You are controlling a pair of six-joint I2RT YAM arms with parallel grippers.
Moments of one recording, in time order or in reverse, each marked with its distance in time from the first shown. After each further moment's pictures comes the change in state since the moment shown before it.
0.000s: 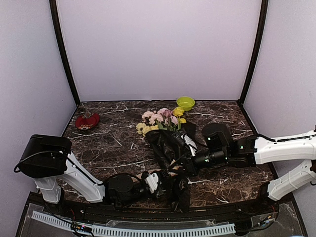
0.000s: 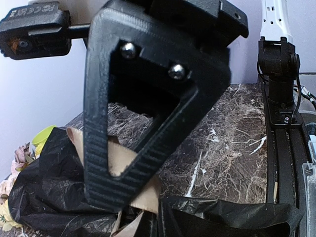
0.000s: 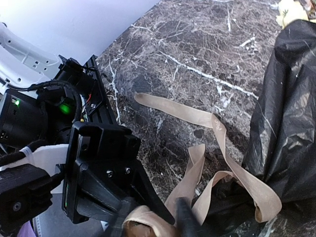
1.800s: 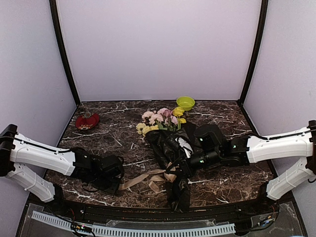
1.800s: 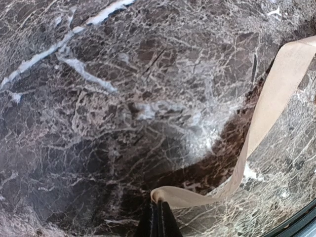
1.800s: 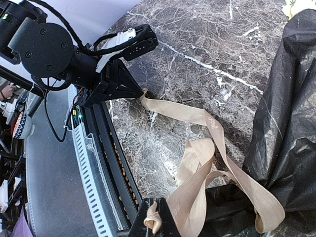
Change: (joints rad) left arm 0.313 -0.493 0.054 -1.819 0.256 -1.115; right arm -0.002 0.089 0.040 -0.020 -0.018 -0.040
